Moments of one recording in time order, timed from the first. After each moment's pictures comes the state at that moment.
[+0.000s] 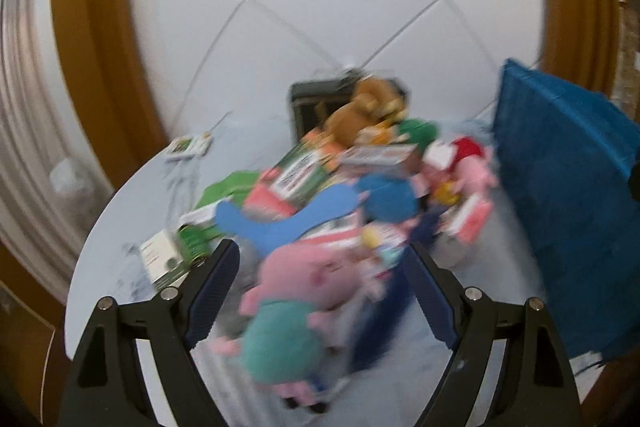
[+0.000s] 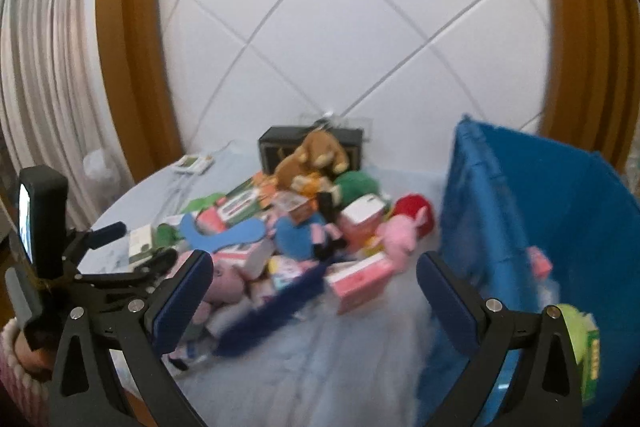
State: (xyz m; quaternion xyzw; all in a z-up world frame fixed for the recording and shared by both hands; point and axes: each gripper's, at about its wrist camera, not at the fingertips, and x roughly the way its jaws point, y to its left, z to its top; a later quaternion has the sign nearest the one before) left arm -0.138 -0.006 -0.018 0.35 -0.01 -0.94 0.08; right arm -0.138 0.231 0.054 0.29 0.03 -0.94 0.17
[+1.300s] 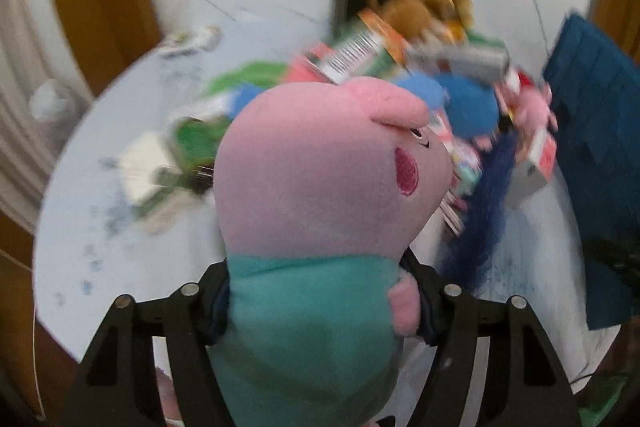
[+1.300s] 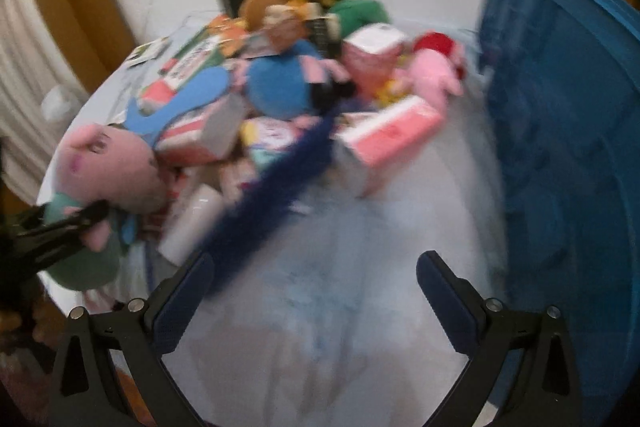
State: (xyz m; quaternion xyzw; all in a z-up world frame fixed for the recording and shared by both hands) left arm -0.162 -0.106 -0.110 0.46 0.06 -0.88 0.07; right arm -0.210 0.180 -0.105 0.50 0.03 -0.86 0.13
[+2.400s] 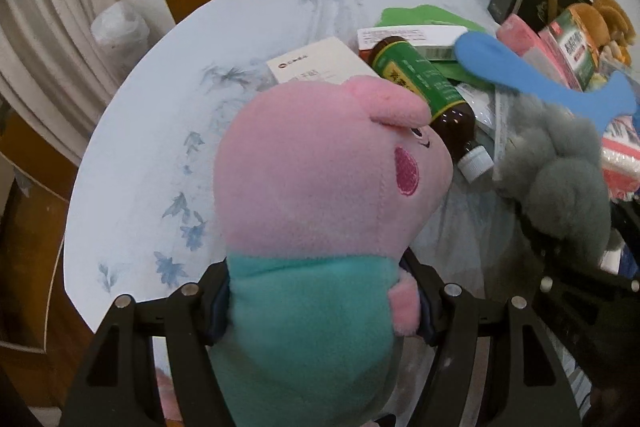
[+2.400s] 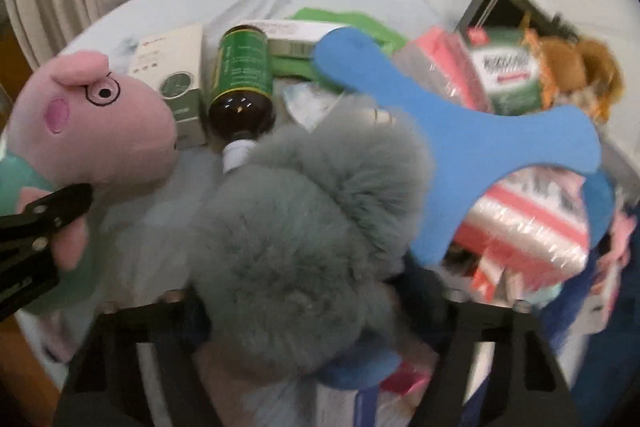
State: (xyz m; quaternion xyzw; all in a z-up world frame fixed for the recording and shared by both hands) left arm -0.156 -0.275 -0.208 0.52 0.09 -0.83 0.19; right arm -0.228 -0.143 -0.215 0.47 0.24 -0.83 0.21
